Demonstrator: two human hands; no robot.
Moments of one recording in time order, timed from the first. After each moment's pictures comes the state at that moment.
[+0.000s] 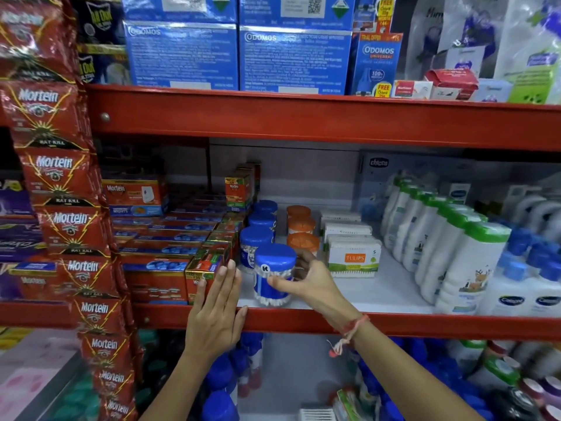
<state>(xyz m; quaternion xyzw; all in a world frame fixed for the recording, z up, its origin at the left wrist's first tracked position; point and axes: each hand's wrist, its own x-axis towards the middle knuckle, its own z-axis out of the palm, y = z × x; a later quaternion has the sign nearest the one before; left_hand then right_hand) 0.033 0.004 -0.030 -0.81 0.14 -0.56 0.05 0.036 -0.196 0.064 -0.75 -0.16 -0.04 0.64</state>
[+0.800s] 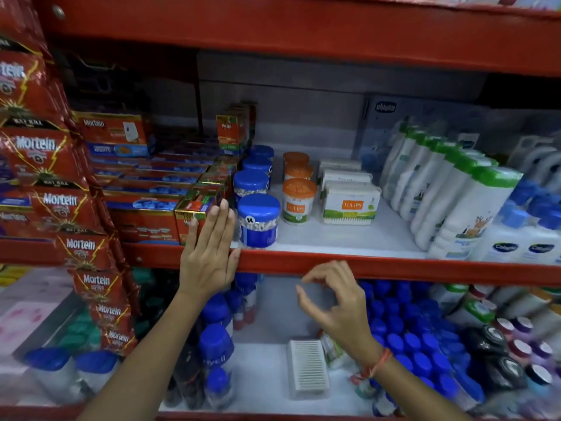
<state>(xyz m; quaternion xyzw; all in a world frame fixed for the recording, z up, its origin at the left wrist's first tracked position) 0.034 0.007 -0.028 -0.80 0.15 -0.58 0.06 -0.040 -0.238 -0.019 -0.78 -0.29 -0.39 0.40</state>
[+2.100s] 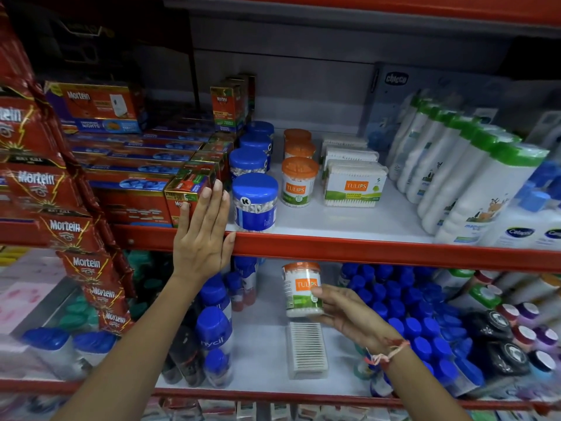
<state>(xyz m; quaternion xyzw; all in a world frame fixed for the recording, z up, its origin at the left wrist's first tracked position) 0.035 0.004 -0.039 -0.80 0.14 -0.59 0.07 -0.025 -0.281 -0.073 -0.56 0.02 0.26 0.78</state>
